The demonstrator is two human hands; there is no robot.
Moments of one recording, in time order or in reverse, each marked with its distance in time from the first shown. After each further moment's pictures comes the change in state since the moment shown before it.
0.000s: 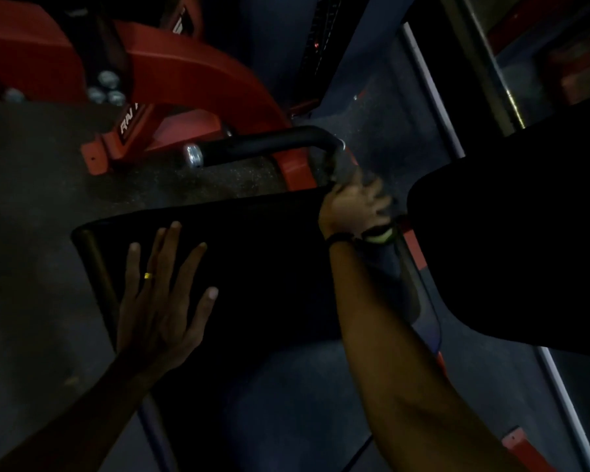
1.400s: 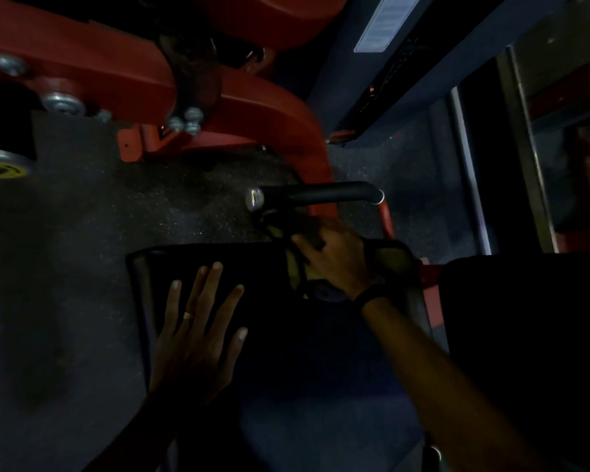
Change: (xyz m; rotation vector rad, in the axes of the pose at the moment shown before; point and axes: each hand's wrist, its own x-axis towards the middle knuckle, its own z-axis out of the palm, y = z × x) left_hand 0.003 -0.006 -0.001 -0.081 -0.009 -0.106; right_hand -0.024 -0.053 -0.051 0.271 -0.534 -0.947
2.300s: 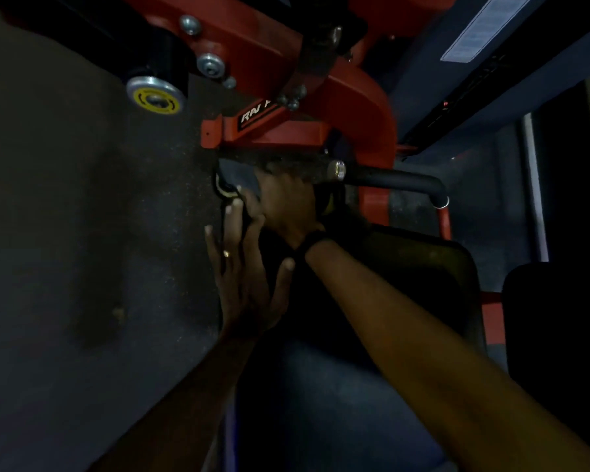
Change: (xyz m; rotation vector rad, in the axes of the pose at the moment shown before) left_hand -0.003 -0.003 -0.004 -0.187 0.452 -0.370; right_hand 0.027 -0.185 0.071 -0.270 -0.021 -0.346
